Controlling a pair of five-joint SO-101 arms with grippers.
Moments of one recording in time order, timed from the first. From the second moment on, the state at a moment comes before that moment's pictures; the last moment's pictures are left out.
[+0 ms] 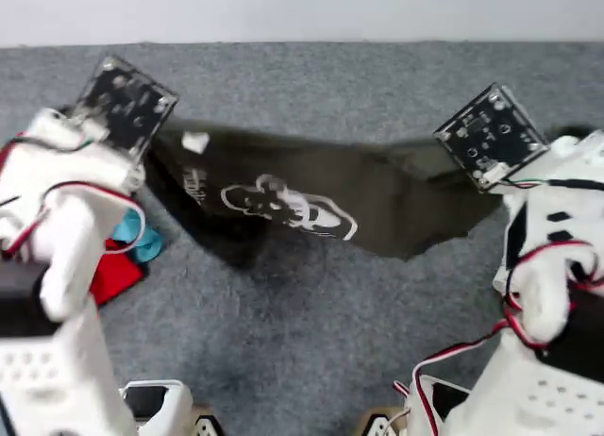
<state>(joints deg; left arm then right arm) -6.0 -38.5 -8.4 80.5 -33.0 16.3 -40.5 -13.7 76.4 59.4</state>
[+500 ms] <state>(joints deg) 0.8 -51.9 -10.7 77.0 -39.0 16.4 -41.8 -27.9 50.5 63.1</state>
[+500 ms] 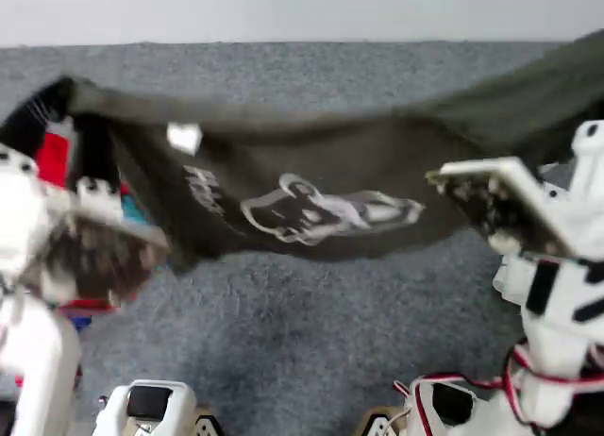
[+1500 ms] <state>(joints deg) -3.8 -68.0 7.3 76.2 -40.0 16.3 -54.2 -17.4 54.2 64.0</state>
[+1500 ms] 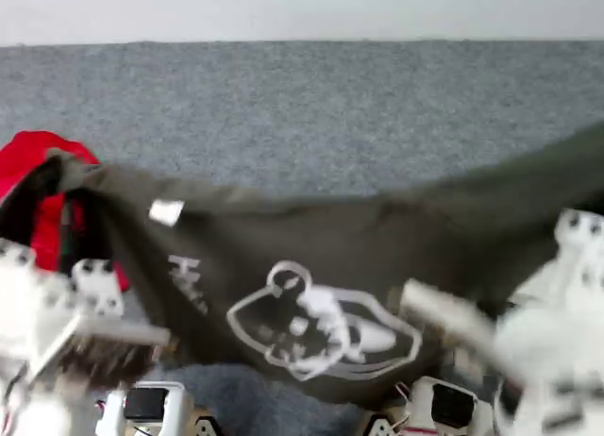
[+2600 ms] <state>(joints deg) -4.0 -18.7 32.5 24.4 -51.3 3.0 -14.5 21.2 -0.6 77.6</state>
